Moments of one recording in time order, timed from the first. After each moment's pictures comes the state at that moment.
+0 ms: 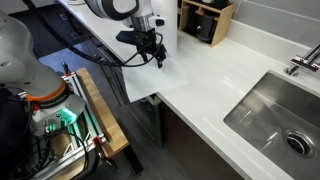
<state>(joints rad) -0.12 -0.19 -0.12 -2.67 -0.38 2.54 -0.19</state>
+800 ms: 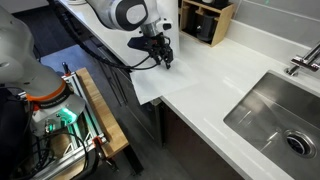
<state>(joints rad) -0.15 -0.04 -0.12 -2.61 -0.49 2.76 -0.08</state>
